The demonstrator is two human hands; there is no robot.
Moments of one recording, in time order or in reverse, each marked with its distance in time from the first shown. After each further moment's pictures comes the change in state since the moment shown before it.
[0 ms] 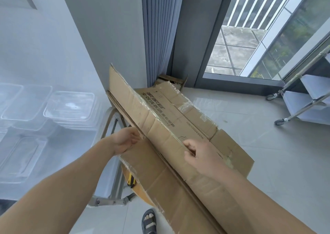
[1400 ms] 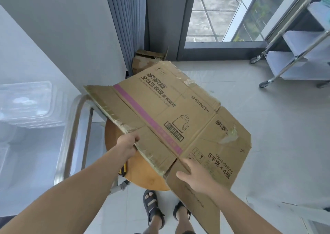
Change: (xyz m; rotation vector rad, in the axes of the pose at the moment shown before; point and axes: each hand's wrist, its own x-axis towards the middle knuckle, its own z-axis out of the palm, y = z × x) left_hand 0.088 -0.076 0.067 -0.320 0.305 -0.029; right_hand -0.053 0.104 0.092 0.121 -0.212 0.536
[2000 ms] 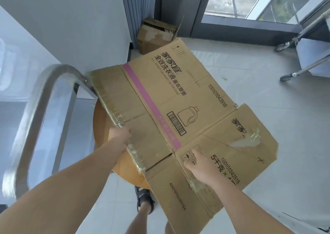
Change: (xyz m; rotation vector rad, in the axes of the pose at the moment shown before) left_hand 0.091 -0.043 0.011 0.210 0.329 -0.019; right_hand 0.098 0.053 -0.020 -0.228 -0.029 0.138
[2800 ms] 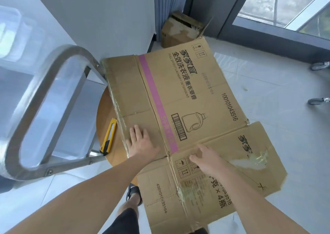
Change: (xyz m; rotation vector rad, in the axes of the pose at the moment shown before) left_hand -0.049 -0.064 0.063 1.131 -0.015 0.414; right_hand 0.058 0.023 -0.053 -0.136 -0.067 -0.093
